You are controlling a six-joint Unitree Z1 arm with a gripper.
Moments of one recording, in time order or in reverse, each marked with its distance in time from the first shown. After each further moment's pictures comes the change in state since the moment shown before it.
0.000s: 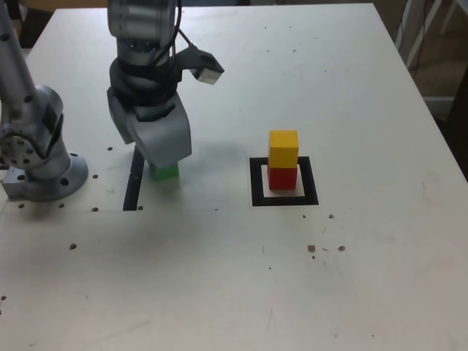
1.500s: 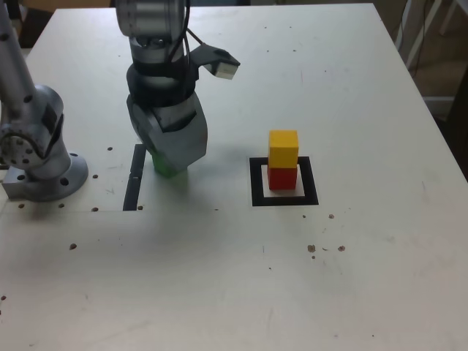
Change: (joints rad) arm -0.011 -0.002 -0.037 -0.098 -0.083 -0.086
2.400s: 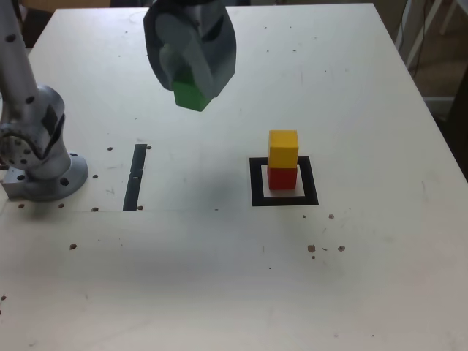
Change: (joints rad) arm -0.054 0.093 -0.751 0.737 -0.042 -0.506
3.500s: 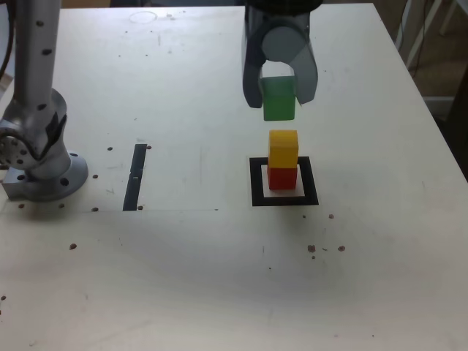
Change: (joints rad) arm -0.062 0.292 -0.384 0.057 -0.006 -0.453
